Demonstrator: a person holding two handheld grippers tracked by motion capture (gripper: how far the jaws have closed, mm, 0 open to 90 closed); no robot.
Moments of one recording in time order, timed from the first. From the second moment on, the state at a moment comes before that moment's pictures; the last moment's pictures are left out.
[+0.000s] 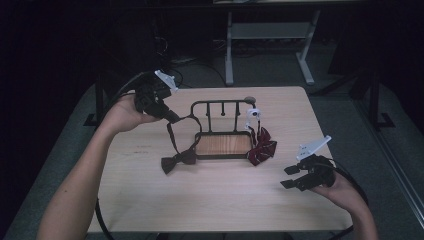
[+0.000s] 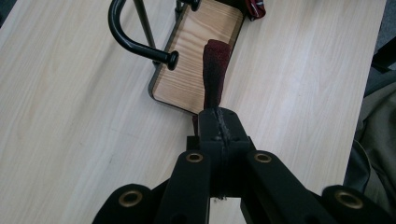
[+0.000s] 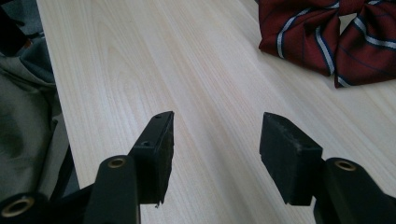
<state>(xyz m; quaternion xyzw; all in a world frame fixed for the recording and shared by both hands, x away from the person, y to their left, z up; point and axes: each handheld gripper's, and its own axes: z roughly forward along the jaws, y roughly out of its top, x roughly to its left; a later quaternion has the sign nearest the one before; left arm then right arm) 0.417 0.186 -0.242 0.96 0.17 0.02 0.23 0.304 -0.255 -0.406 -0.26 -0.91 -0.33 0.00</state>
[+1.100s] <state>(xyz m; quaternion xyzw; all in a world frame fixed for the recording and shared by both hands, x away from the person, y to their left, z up) 0.450 0.188 -0.245 0.95 0.21 0.01 0.22 0.303 -0.259 -0.404 -0.26 -0.91 -0.33 0.00</state>
